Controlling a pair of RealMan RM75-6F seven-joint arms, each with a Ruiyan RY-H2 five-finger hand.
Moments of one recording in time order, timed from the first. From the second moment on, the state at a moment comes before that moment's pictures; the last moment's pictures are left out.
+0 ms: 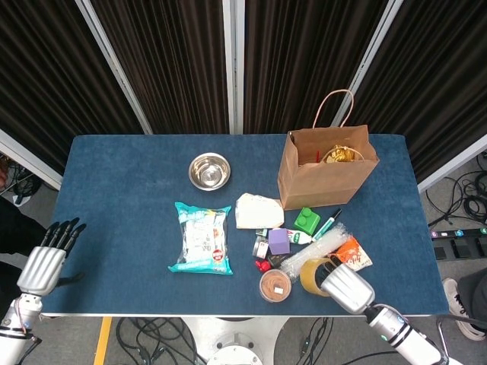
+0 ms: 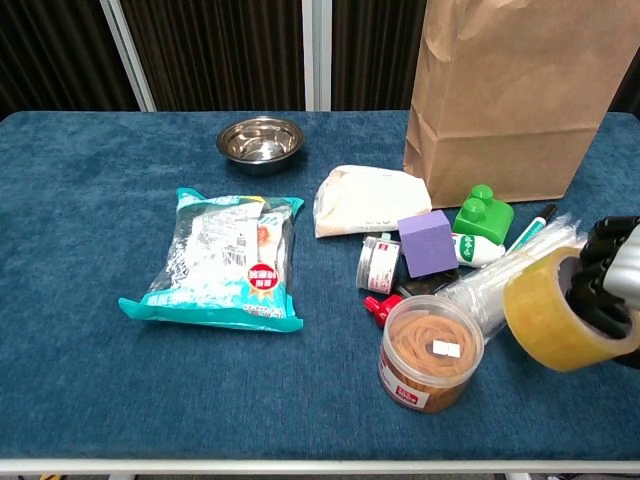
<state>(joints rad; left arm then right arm) -0.16 -1.35 0.04 -1.16 1.60 1.44 -0.18 0.38 -1.29 -0.15 -1.51 -1.88 1.24 -0.47</state>
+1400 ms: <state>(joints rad) -0.17 -1.35 0.04 -1.14 1.58 1.42 -0.21 0.80 -1.20 0.48 -1.63 -1.10 1.17 -0.74</state>
